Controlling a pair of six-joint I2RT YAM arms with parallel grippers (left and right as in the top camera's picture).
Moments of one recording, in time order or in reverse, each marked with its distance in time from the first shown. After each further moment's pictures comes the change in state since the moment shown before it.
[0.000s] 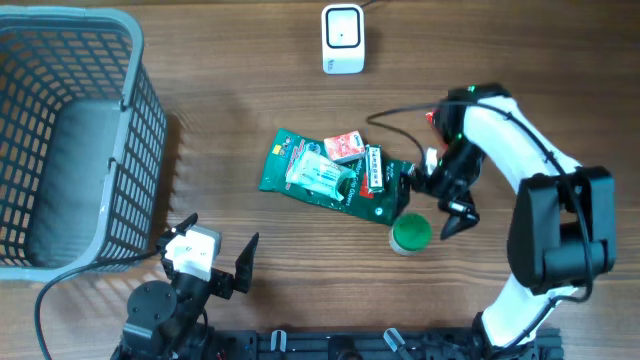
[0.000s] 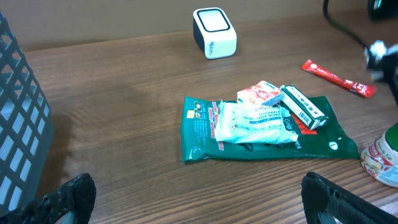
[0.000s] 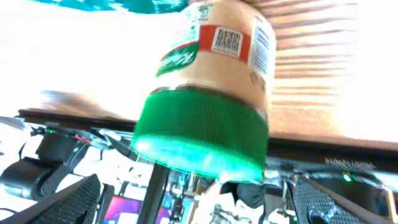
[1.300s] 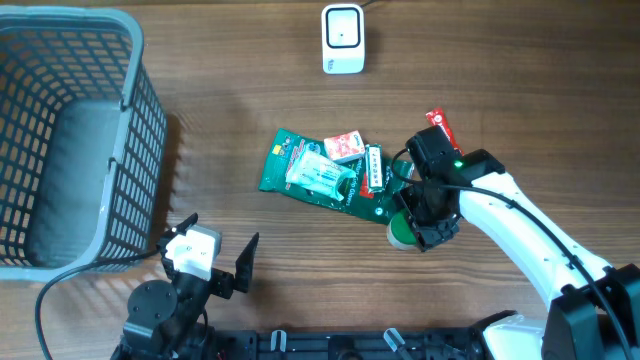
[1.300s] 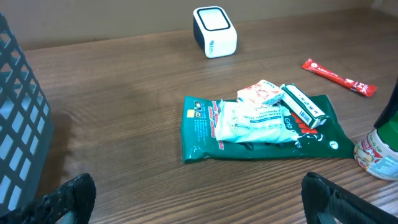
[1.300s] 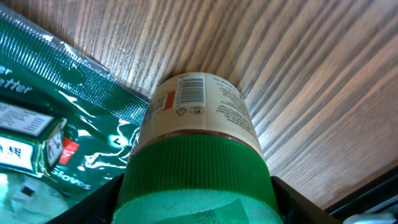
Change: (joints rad) left arm 0.000 0.003 -0.001 0.000 0.000 0.000; right arm 0.217 -0.414 -0.420 0.595 0.265 1.245
